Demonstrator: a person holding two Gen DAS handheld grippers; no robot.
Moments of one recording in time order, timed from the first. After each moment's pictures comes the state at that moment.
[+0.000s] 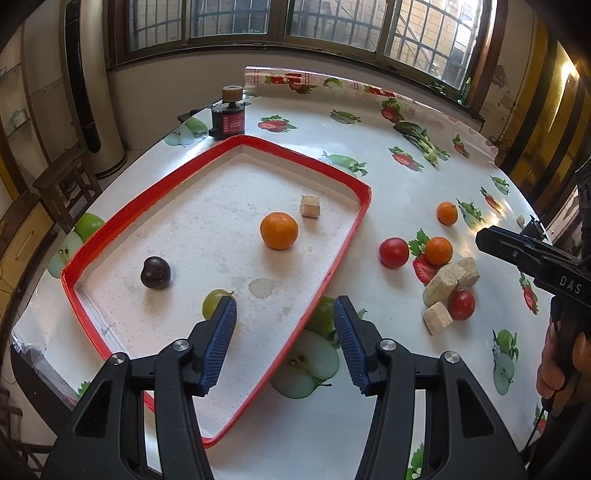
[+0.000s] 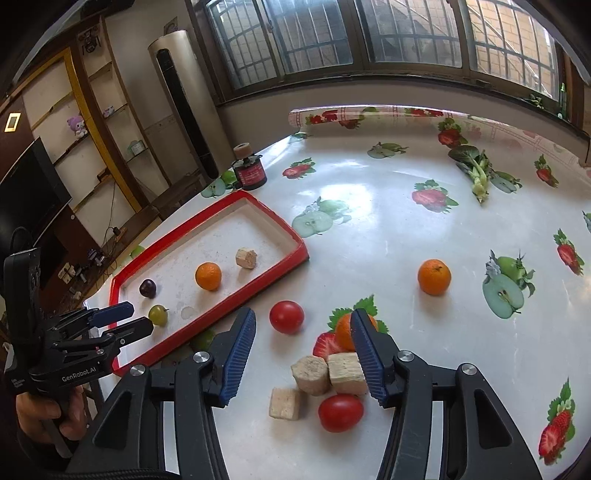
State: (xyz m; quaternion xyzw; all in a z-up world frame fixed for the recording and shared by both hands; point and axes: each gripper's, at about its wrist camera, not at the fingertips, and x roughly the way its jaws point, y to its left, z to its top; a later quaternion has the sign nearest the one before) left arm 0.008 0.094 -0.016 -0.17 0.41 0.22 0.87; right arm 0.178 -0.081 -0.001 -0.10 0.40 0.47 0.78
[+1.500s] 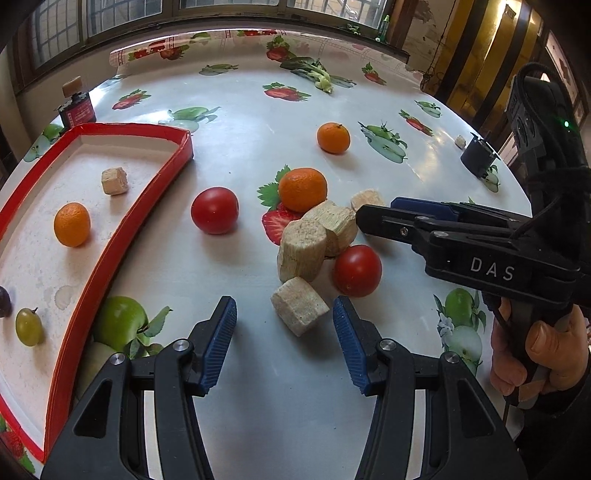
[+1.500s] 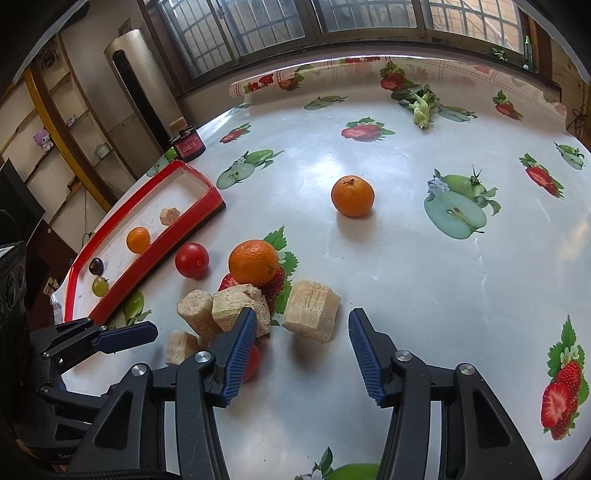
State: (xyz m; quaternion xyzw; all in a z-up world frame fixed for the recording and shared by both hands) left arm 0.097 -0.003 -0.061 -0.13 0.48 0.07 0.87; right arm 0.215 -0.123 -0.062 -0.09 0.45 0.42 0.78
